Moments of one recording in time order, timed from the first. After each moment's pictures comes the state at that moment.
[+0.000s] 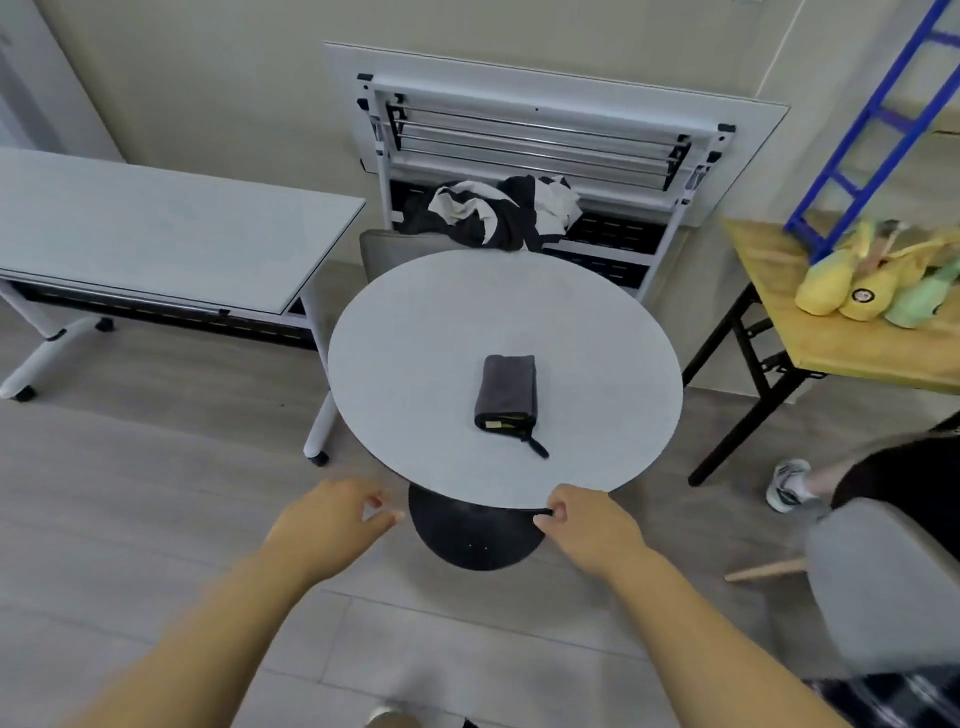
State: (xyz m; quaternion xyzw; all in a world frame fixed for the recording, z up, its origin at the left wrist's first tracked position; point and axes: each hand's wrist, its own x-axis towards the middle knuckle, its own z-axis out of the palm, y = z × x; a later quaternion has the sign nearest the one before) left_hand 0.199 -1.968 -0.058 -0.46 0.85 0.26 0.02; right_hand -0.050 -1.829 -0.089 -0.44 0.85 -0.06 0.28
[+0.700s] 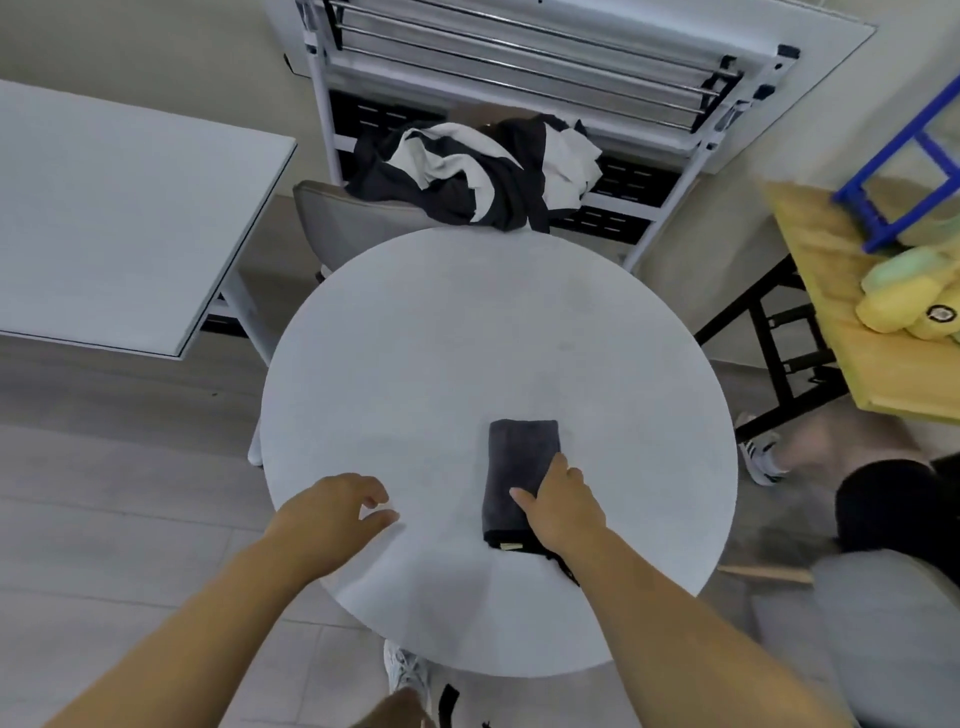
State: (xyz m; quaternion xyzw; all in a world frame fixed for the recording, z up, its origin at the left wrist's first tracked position) left_hand 0.085 -2.197 -0.127 -0.41 0.85 0.32 0.11; right_hand -0.136 -2.060 -0.153 -0.27 0.92 -0.01 0.29
